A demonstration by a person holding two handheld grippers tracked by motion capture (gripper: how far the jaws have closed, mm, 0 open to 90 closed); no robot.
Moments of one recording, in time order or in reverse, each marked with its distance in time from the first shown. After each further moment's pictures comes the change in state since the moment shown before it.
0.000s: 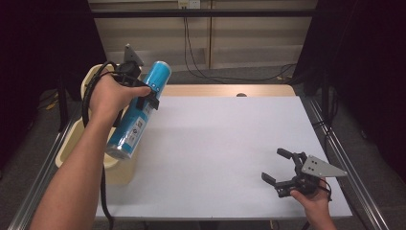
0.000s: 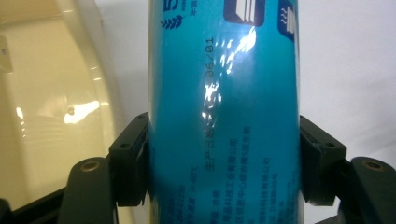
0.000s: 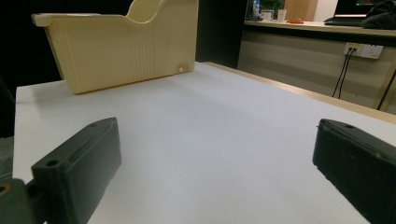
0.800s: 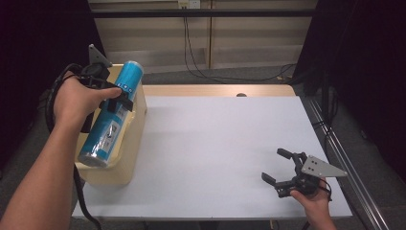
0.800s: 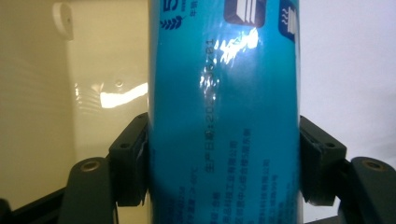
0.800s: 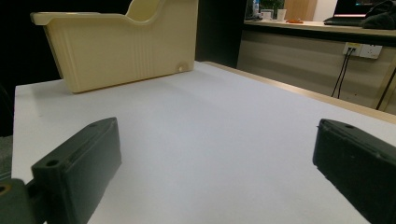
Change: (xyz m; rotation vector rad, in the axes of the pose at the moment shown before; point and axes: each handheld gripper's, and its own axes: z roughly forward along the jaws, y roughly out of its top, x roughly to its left) left arm 0.048 -0.026 -0.031 -0.020 0.042 -0.111; right arm 0.000 0.000 0.000 0.002 -0.001 -0.001
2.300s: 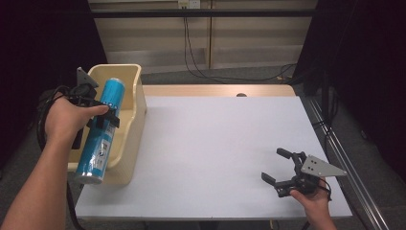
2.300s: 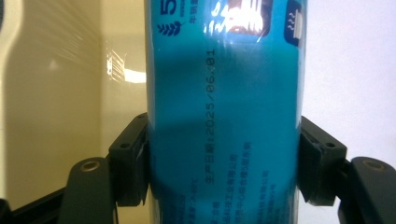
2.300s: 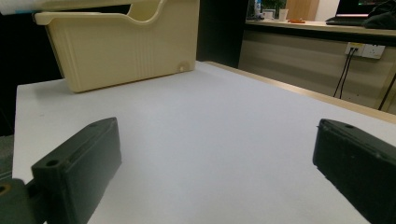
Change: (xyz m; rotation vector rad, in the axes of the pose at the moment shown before) left arm 0.047 -0.024 0.033 0.069 0.038 -0.099; right arm -0.001 0.000 0.001 0.001 0.007 -0.002
